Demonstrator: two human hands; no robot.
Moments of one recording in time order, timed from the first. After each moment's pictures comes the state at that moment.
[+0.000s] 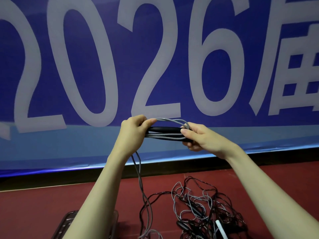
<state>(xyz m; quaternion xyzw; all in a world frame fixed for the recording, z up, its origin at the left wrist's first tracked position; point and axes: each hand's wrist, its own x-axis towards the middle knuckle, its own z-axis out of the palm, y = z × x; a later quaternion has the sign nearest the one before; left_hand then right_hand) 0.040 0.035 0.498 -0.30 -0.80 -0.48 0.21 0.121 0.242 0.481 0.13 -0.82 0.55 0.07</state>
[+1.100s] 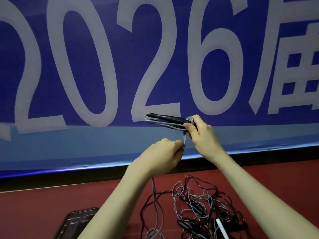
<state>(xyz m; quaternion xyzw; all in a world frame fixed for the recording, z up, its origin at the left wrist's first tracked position) 0.078 0.070 0.467 -0.47 -0.86 -0.13 0.13 0.110 0.231 0.462 0.05 -0.84 0.40 0.36</state>
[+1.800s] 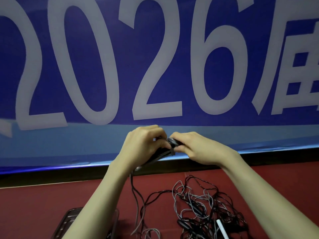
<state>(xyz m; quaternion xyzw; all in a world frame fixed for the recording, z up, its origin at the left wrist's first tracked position) 0.055 0.035 0.479 -0.45 -0.80 -0.26 0.30 0.124 0.221 0.480 0.17 -0.96 0.20 0.09</state>
